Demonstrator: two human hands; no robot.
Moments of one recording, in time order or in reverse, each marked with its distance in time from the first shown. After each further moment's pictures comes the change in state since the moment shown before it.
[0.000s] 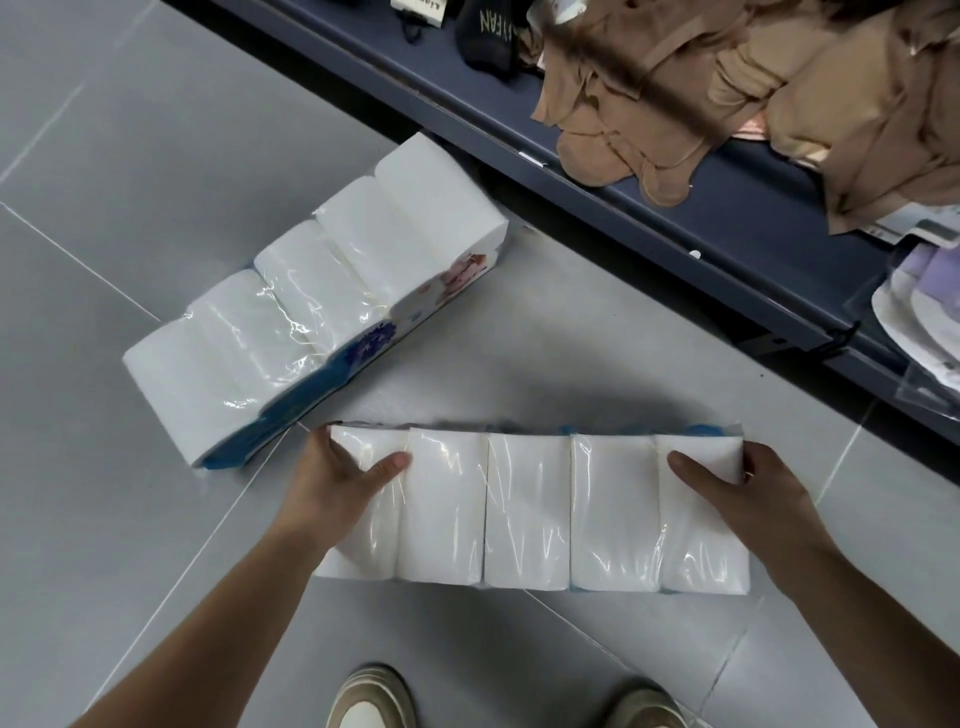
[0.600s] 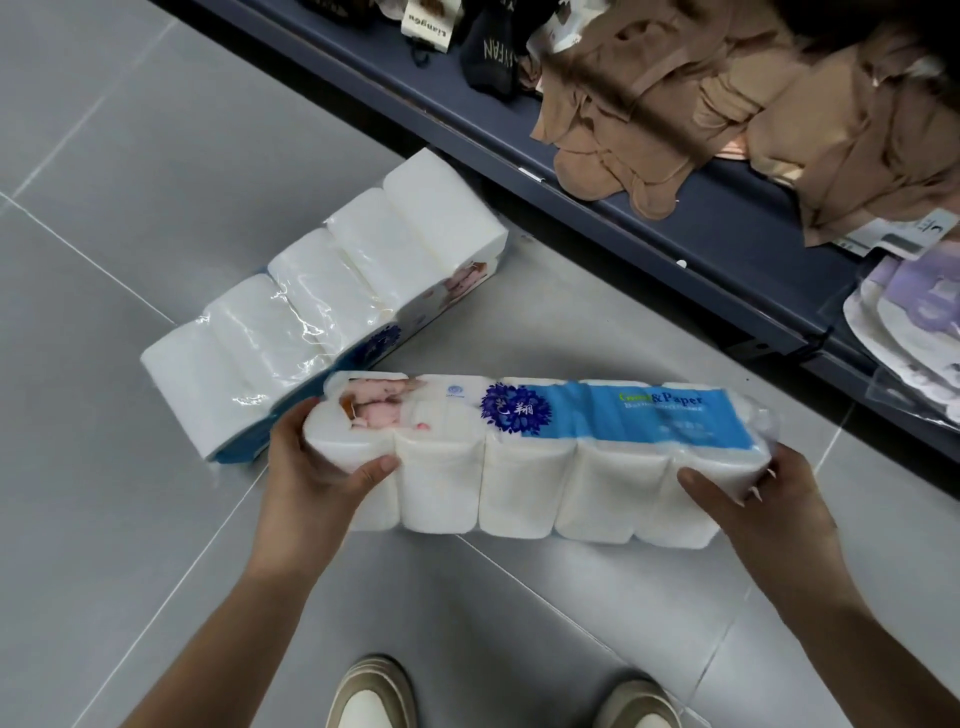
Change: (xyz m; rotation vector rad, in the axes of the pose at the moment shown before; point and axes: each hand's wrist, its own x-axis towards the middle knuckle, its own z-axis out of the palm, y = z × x) left_hand -0.043 0.005 -0.020 -0.333 0.124 0.284; right_hand -0.040 0.009 -0.016 0.279 0.076 -0.201
